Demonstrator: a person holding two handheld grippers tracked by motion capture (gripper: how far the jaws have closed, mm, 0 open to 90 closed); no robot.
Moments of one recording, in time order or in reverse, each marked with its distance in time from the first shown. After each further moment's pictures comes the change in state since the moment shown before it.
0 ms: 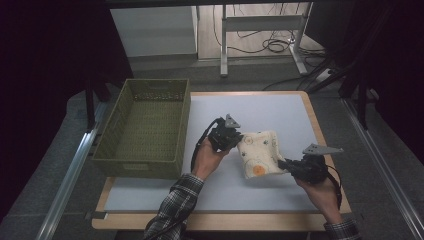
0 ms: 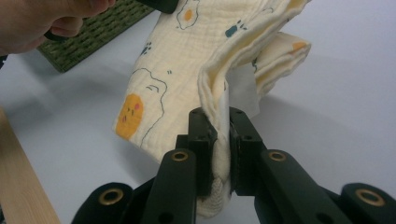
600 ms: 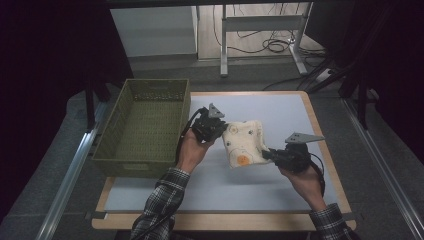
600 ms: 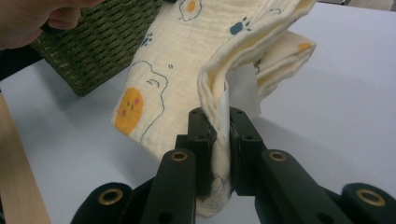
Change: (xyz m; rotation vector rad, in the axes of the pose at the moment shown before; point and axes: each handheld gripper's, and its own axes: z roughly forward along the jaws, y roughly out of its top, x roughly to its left) left arm 0.030 0.005 -0.042 -0.017 0.098 0.000; right arm 0.023 0.039 0.029 -0.014 0.041 -0.046
